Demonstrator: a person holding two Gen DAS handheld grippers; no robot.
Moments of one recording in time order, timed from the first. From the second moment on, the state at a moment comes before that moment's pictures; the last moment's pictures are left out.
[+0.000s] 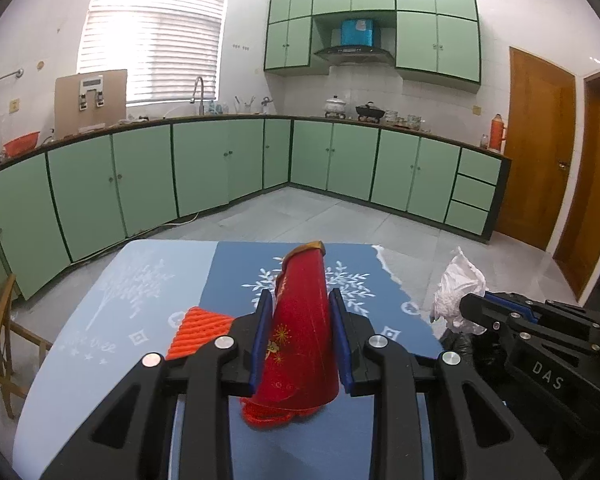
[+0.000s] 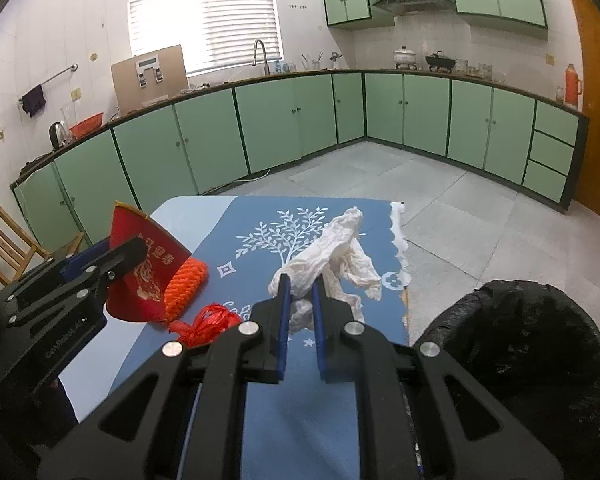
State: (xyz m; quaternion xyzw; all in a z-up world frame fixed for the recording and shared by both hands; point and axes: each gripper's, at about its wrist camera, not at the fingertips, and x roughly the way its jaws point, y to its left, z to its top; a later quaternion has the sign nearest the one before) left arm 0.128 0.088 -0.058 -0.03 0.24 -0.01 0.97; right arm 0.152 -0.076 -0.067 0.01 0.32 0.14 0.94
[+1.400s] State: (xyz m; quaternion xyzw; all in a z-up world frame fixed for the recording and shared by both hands) left arm 0.094 -0.078 -0.023 0.00 0.21 -0.16 0.96; right arm 0.046 -0.235 -0.011 0.03 0.26 0.01 0.97
